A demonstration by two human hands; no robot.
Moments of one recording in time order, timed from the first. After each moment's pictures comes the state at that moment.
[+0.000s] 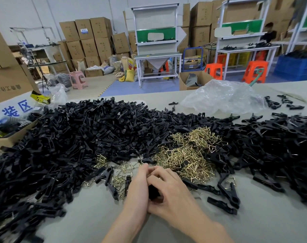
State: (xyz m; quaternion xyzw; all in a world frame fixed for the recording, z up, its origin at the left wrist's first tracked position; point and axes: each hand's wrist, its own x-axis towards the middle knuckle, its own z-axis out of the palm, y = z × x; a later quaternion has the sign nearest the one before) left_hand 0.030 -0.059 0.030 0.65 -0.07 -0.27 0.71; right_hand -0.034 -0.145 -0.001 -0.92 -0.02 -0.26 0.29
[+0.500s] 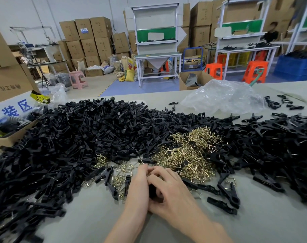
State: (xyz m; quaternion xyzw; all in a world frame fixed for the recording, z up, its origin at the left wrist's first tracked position) left_hand 0.034 -0.060 0.021 0.66 -0.10 -0.24 0.70; right_hand -0.036 -0.147 0.000 -0.93 -0.02 -0.24 0.28
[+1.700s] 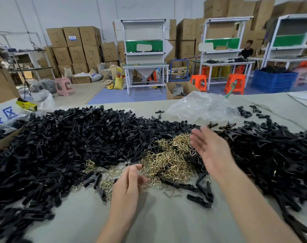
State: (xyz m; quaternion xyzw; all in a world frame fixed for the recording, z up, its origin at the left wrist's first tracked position) left_hand 0.024 -0.047 0.013 0.74 -0.27 -0.03 0.62; right_hand -0.070 -0.261 0.088 -0.43 0.23 -0.38 0.79
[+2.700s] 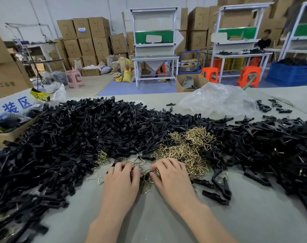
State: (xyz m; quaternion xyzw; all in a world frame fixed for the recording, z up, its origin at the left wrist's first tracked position) left_hand 0.070 -0.018 -0.005 0.92 -0.27 0.11 0.27; right_hand -0.019 -0.158 -0.014 -0.95 0.13 -0.23 0.13
